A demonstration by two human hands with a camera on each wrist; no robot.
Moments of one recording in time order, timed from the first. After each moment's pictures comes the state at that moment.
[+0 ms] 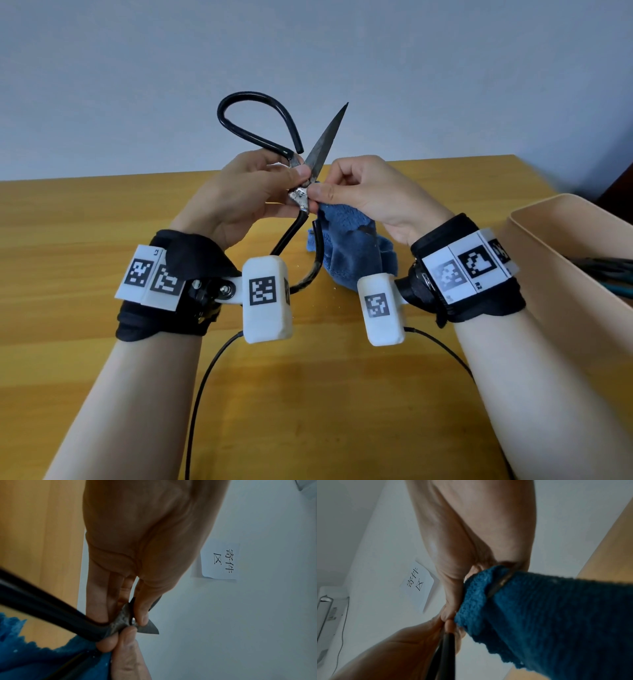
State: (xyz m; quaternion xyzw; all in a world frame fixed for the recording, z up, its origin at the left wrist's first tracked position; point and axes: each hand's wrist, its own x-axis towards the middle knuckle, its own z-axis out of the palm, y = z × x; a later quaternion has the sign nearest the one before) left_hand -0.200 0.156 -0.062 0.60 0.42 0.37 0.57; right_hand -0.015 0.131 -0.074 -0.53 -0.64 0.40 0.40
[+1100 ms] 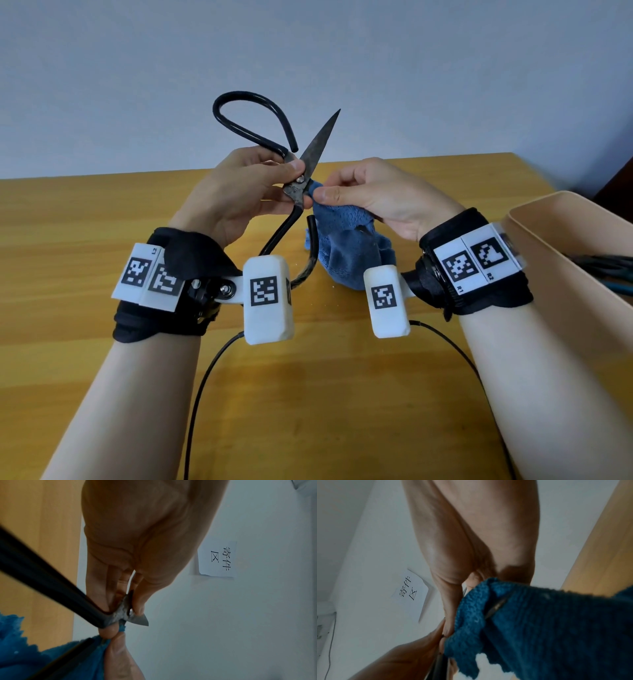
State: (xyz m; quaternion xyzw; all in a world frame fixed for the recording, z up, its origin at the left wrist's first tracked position) left_hand -0.195 0.150 -0.057 0.58 0.46 0.39 0.55; right_hand -0.004 0.130 -0.073 -0.51 -0.62 0.47 0.36
